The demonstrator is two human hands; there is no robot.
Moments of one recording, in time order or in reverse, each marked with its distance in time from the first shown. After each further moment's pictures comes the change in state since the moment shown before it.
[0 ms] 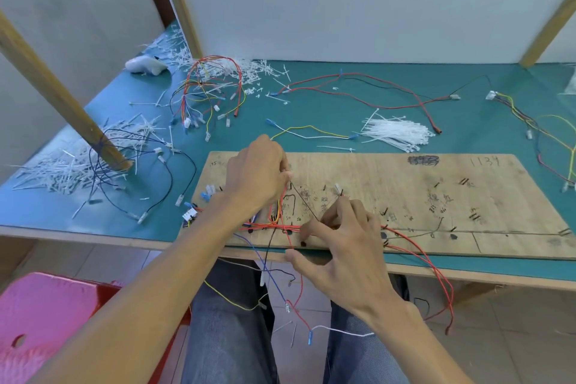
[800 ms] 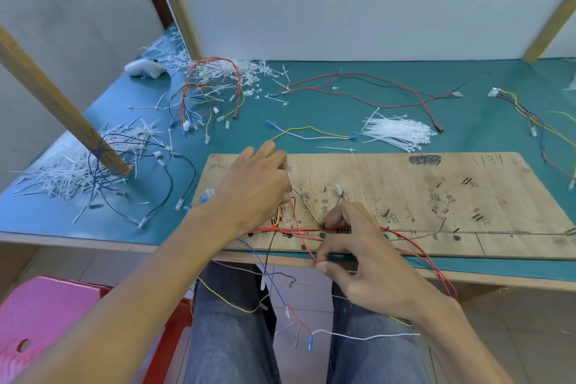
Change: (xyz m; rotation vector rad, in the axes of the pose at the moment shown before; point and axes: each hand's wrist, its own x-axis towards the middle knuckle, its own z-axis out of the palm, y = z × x) left_hand -0.018 -0.011 -0.015 0.337 -0.027 0.526; right_hand 0.001 0.029 -0.029 0.338 -0.376 -0.050
